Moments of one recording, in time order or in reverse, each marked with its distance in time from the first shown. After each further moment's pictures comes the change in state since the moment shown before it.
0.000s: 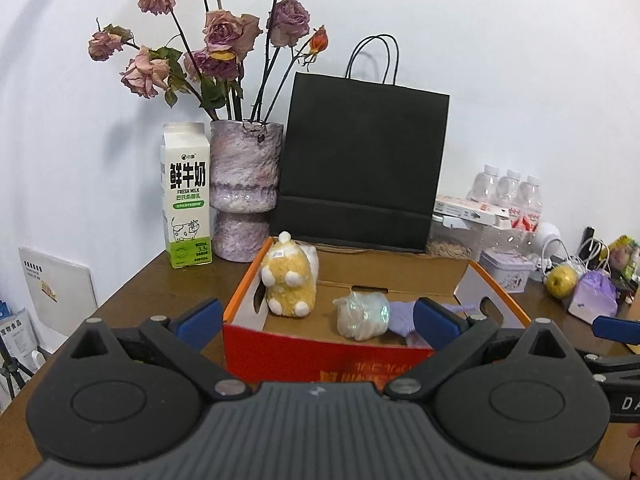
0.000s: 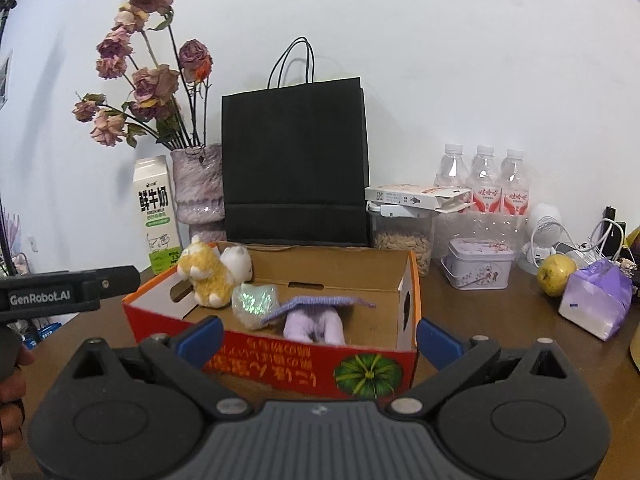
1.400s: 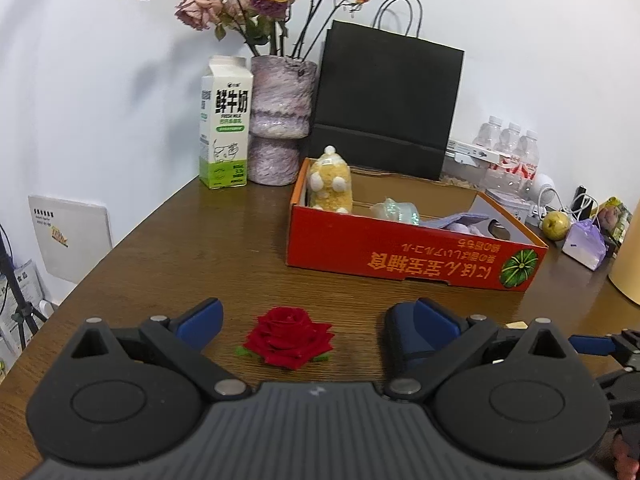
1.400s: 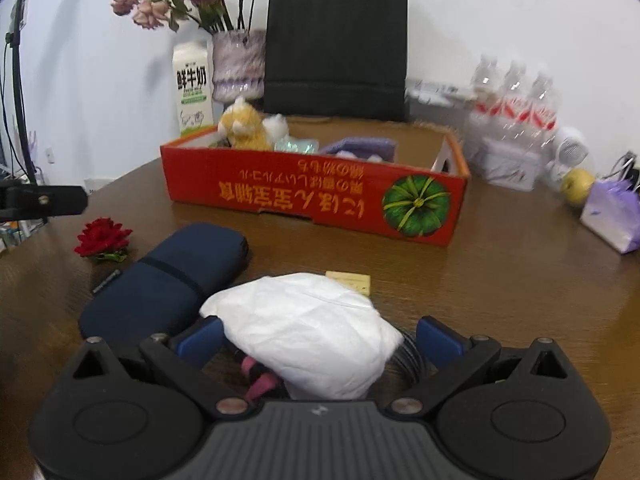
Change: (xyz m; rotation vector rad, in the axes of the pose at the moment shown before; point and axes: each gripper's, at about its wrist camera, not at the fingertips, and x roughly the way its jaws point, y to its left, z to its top) left arm -0.052 0.068 -0.060 -0.037 0.137 -0.028; right arm -0.007 0.027 -0.087 -0.076 0.250 0.046
